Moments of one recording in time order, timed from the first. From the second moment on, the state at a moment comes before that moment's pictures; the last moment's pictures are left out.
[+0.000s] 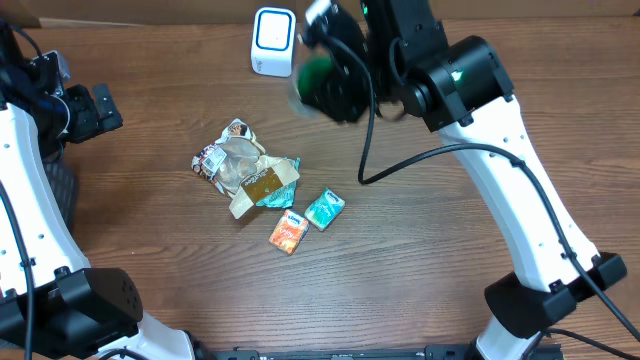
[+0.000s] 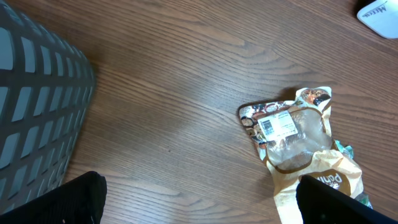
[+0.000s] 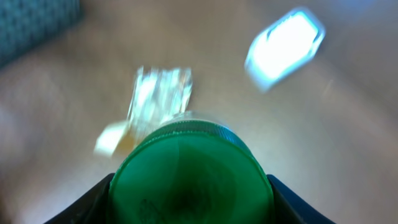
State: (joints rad) left arm 0.41 1.79 2.00 -1.44 0.12 -0.02; right arm 0.52 1.86 2.20 -1.24 -0.28 -0.28
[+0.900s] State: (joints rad) left arm 0.41 1.79 2.00 -1.44 0.12 -0.02; right arm 0.03 1.97 1.54 -0.95 0.08 0.20
